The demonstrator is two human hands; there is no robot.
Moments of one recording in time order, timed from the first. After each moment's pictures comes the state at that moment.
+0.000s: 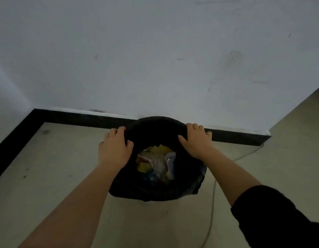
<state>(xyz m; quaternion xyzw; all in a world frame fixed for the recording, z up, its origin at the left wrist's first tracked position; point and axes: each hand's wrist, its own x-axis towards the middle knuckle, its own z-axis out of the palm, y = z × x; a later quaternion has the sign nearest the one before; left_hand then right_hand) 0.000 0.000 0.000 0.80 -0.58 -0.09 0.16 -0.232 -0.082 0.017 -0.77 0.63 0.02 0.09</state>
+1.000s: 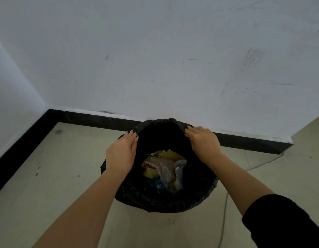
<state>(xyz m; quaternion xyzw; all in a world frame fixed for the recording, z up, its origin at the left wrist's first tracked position) -0.010 -0.003 -0.010 0.79 -0.55 -0.02 0.27 -0.234 -0.105 -0.013 -0.88 0.46 -0.12 -0.07</state>
